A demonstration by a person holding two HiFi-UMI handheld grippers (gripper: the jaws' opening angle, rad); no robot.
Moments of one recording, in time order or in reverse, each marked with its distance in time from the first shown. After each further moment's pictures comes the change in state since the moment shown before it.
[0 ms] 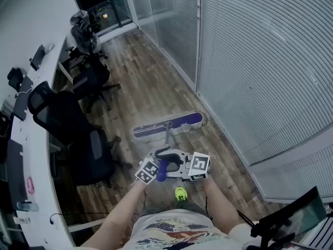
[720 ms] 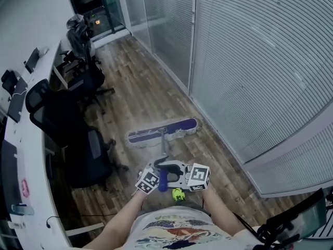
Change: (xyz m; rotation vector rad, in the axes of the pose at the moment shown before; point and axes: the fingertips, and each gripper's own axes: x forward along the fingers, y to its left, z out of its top) left arm -0.067 -0.069 -0.034 -0.010 -0.046 -0.010; right arm 0.041 0.087 -0.037 0.052 0.053 -0.092
